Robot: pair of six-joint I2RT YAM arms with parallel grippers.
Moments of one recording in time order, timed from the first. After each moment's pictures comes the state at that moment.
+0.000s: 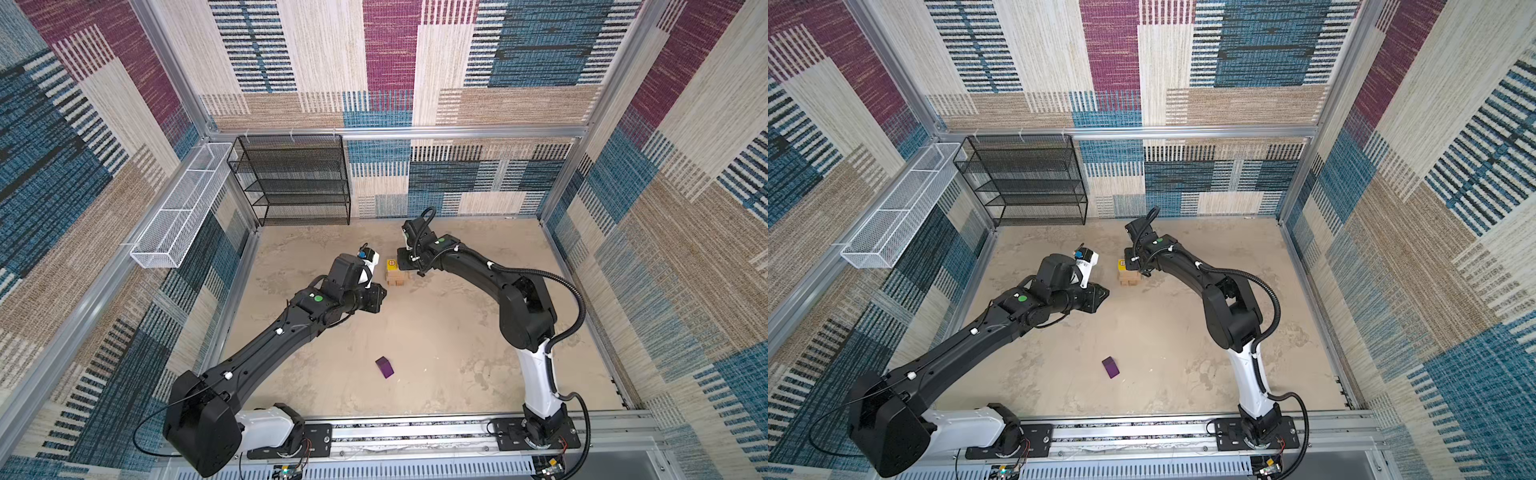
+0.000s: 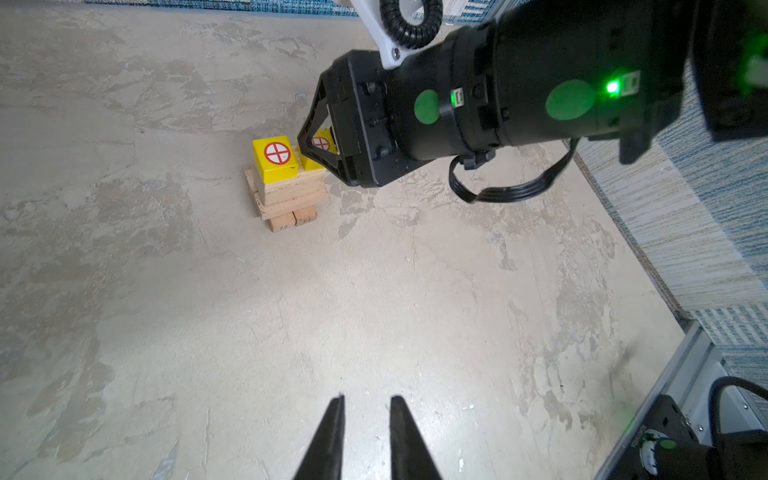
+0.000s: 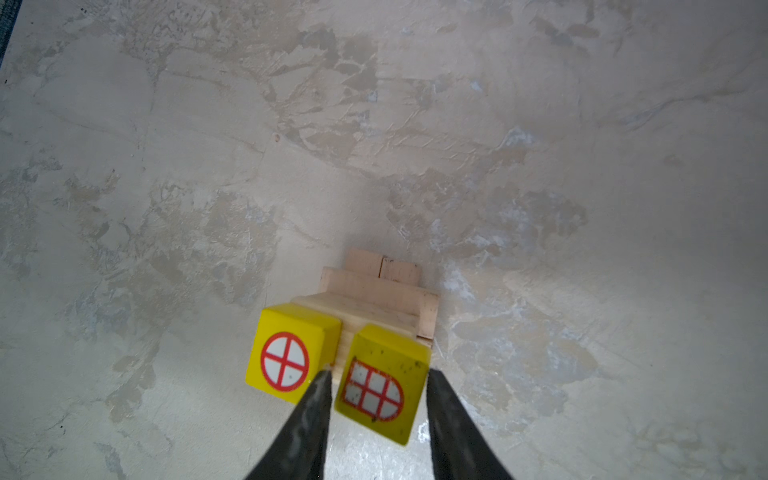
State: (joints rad) left arm -0.59 1.29 1.04 -0.47 0.15 -0.32; right arm 0.58 2.13 1.81 -0.60 0.03 0.40
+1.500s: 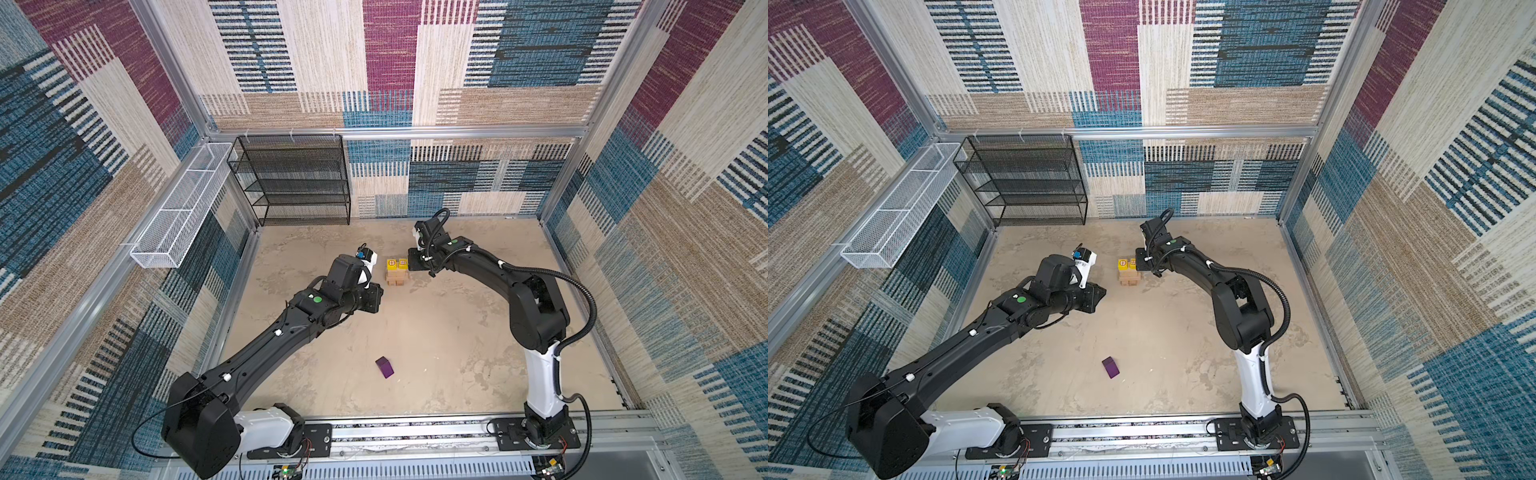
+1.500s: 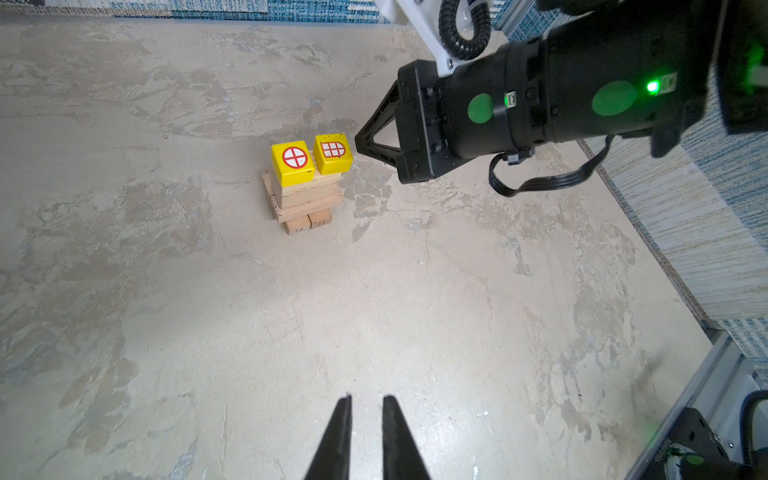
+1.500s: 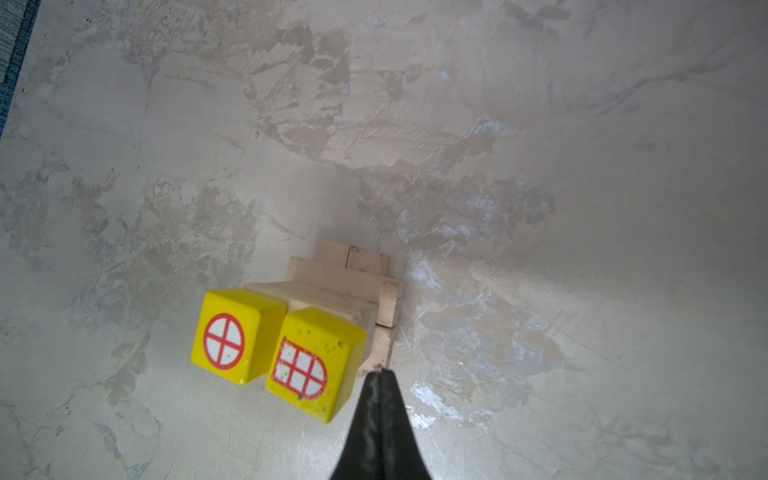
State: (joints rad) left arm -0.59 1.28 1.04 -0.47 0.11 -0.31; right arm 0.51 2.07 1.69 -0.52 -0.07 0.38
